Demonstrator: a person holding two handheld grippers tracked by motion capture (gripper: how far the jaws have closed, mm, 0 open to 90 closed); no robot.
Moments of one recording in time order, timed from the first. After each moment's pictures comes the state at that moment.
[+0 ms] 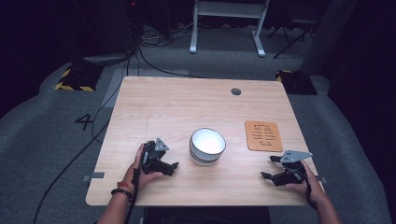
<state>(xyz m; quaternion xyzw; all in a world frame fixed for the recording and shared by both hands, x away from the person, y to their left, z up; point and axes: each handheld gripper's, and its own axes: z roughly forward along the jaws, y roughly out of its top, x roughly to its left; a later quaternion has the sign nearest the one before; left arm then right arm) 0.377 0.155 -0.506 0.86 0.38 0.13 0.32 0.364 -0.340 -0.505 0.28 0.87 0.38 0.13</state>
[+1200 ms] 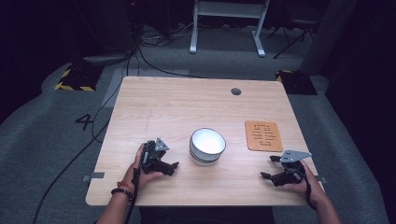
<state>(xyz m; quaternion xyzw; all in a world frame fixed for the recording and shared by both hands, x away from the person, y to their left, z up) 0.378 0.154 -0.506 0.86 0.38 0.12 0.32 0.364 -0.339 -0.505 0.29 0.87 0.37 0.13</state>
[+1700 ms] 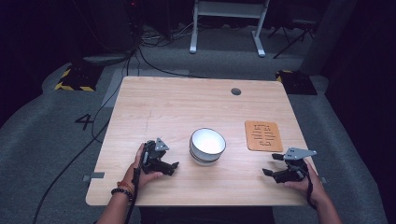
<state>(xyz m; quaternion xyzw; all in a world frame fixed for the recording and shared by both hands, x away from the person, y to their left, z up) 0.378 0.154 -0.506 0.86 0.38 0.12 0.32 0.365 -0.343 -0.494 0.31 0.86 0.39 0.14</state>
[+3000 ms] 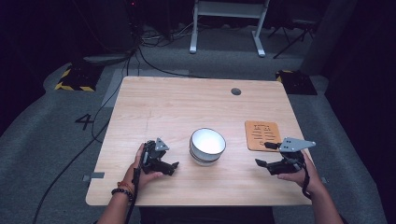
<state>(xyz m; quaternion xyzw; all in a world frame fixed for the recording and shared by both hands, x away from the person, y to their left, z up) 0.378 0.154 -0.506 0.86 0.38 0.12 0.32 0.366 -0.303 -0.435 0.24 0.85 0.43 0.16</state>
